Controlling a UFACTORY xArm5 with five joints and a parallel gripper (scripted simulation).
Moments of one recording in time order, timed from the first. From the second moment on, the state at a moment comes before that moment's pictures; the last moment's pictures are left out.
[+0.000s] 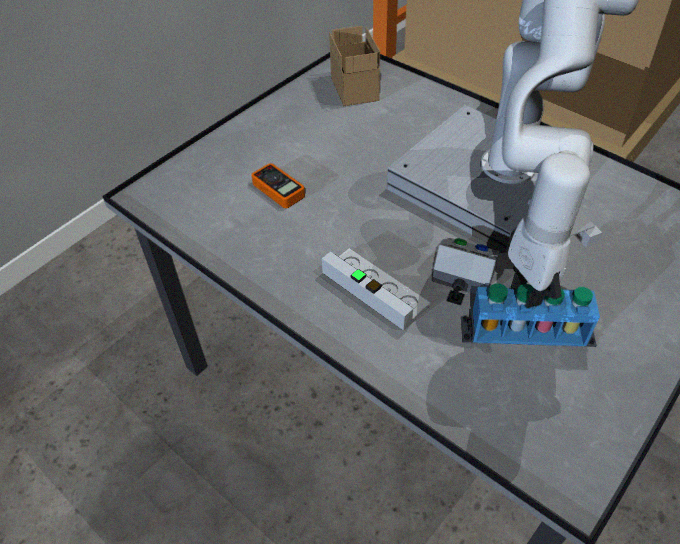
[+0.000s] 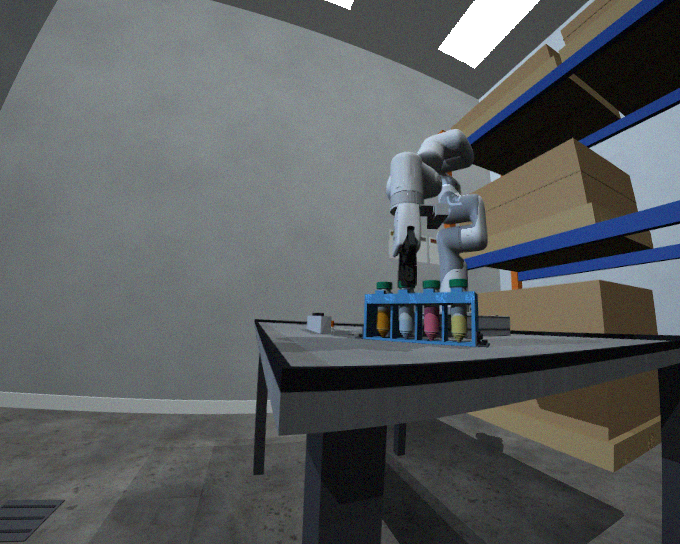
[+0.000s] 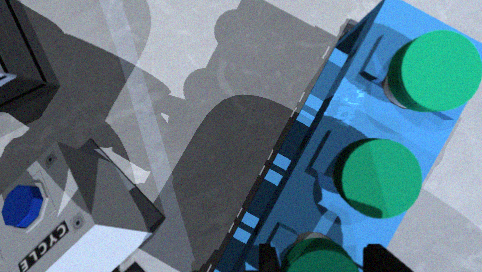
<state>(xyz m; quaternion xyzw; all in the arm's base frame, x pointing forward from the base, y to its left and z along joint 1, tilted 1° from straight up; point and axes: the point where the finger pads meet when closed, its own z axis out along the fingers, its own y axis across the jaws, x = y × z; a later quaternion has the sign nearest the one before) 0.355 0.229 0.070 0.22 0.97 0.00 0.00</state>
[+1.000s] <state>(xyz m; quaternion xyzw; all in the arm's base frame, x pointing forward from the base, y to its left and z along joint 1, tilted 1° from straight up) 0.355 0.229 0.070 0.11 0.99 0.00 0.00</state>
